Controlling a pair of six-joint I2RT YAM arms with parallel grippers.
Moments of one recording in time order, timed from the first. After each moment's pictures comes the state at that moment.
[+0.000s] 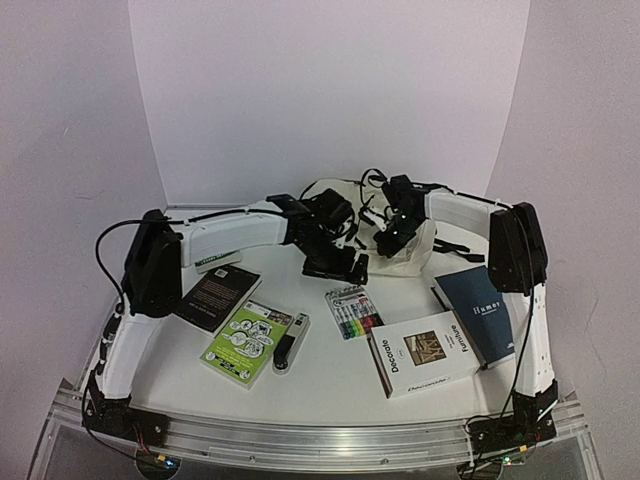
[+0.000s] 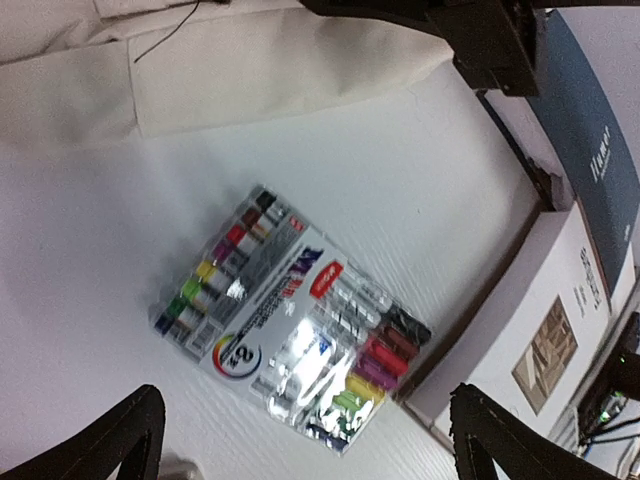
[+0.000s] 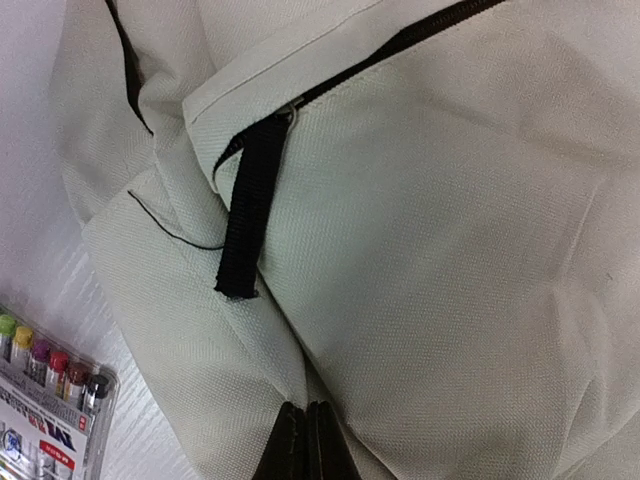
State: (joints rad) left arm -0.91 2.28 2.06 -0.78 0.15 -0.47; right arm 0.45 2.30 1.96 -0.78 -0.04 -0.35
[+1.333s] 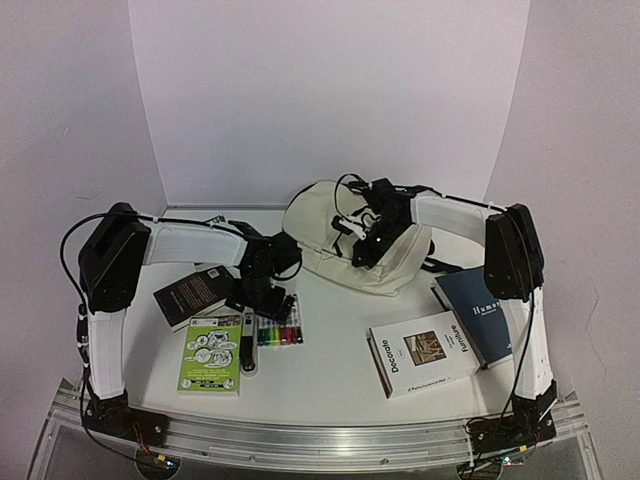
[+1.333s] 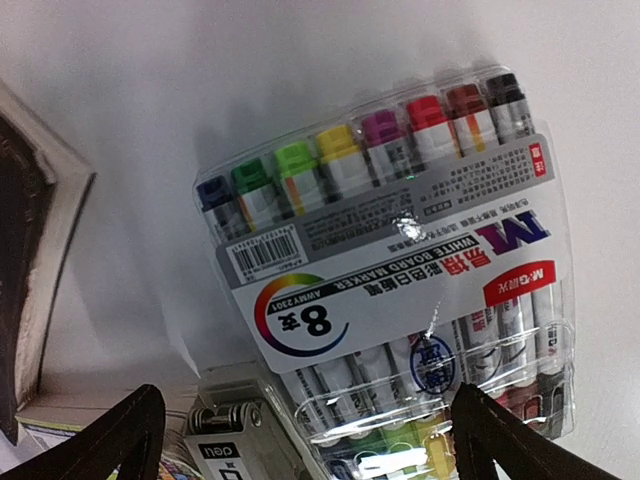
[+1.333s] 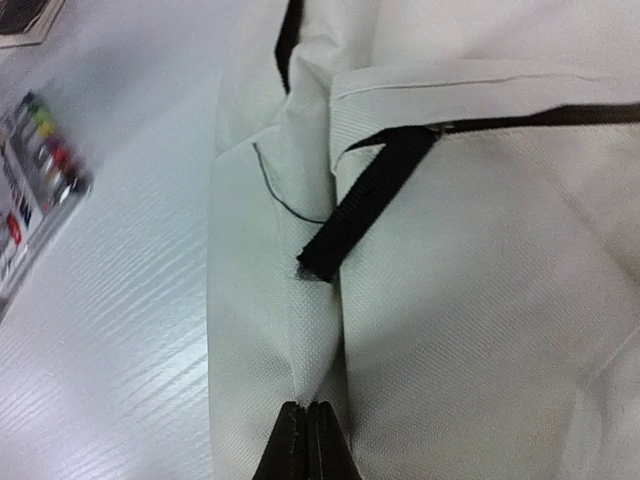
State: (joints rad) left arm -0.84 2.03 1.47 -0.90 -0.15 -0.55; right arm 0.55 2.28 1.95 -0.81 -0.23 -0.39
